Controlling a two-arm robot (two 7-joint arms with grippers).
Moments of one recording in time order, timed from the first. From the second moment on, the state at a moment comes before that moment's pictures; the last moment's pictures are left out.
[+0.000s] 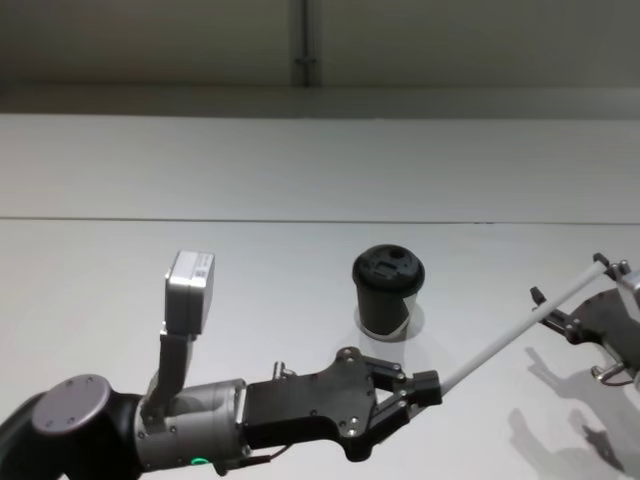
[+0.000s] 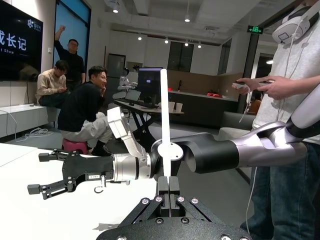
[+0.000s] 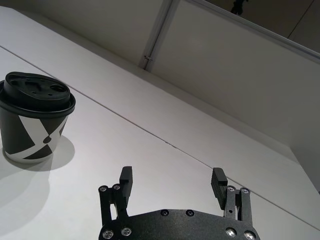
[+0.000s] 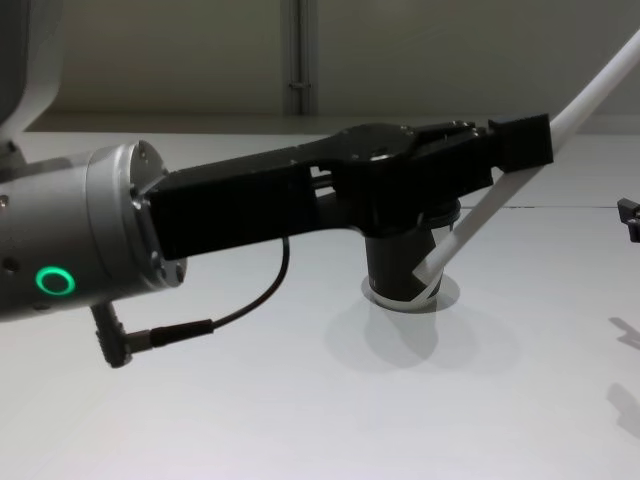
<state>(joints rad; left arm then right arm) -0.29 0.48 0.54 -1.52 -0.76 0.01 -1.08 0.20 0.60 -0.45 -1.41 0.25 -0.12 -0.03</state>
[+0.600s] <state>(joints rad) -0.29 0.48 0.53 -1.52 -0.76 0.02 -1.08 0.16 0.64 -0.42 -1.44 0.38 -0.26 0.23</state>
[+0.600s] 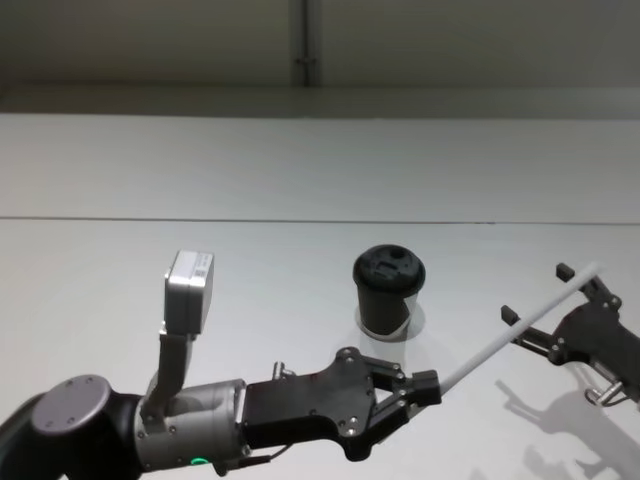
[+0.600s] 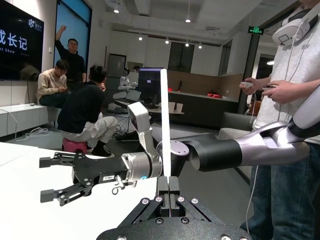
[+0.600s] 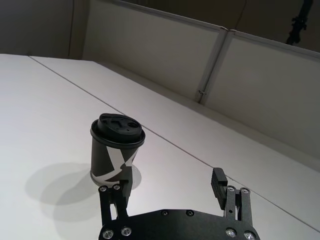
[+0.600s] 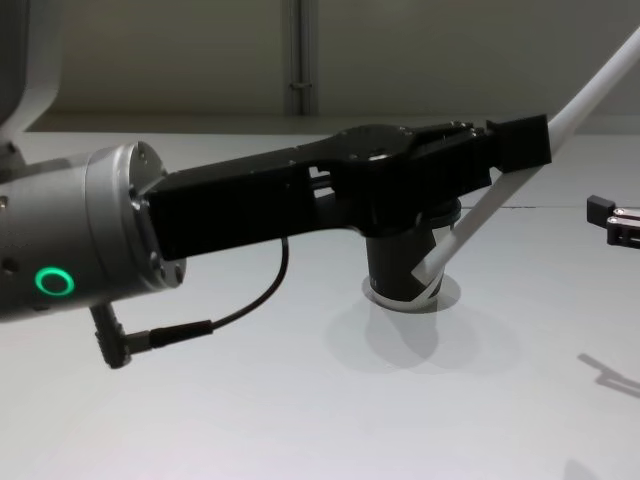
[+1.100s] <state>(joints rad) -0.29 0.48 0.53 -1.52 -0.76 0.02 -1.08 0.11 0.65 -0.38 -1.46 0.62 -0.38 0.58</state>
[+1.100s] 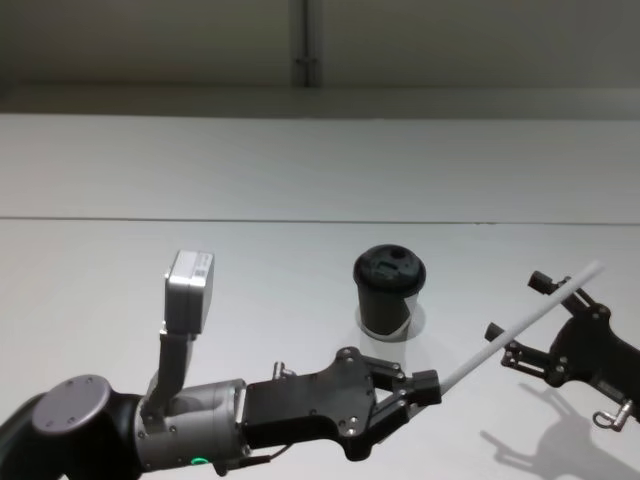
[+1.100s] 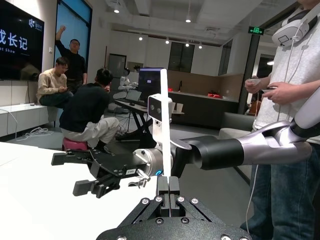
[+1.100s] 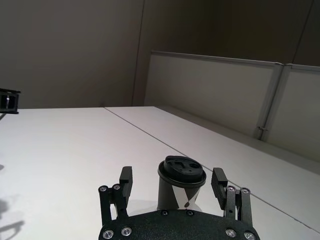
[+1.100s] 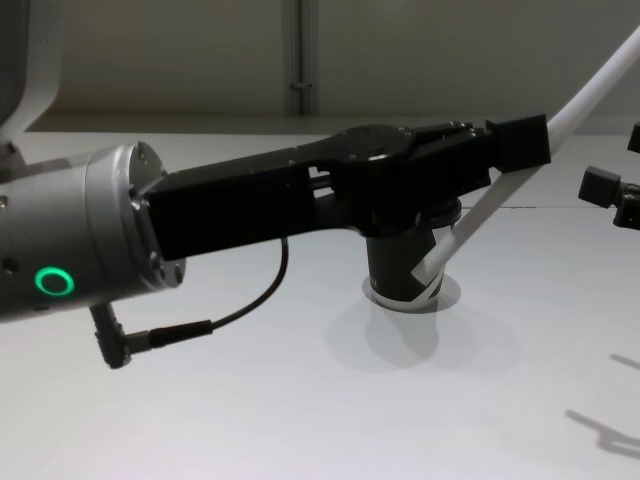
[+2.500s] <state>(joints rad) -0.29 0.48 0.53 -1.52 -0.76 0.02 -1.08 0.13 0.65 -0.37 -1.46 0.99 -0.29 1.16</state>
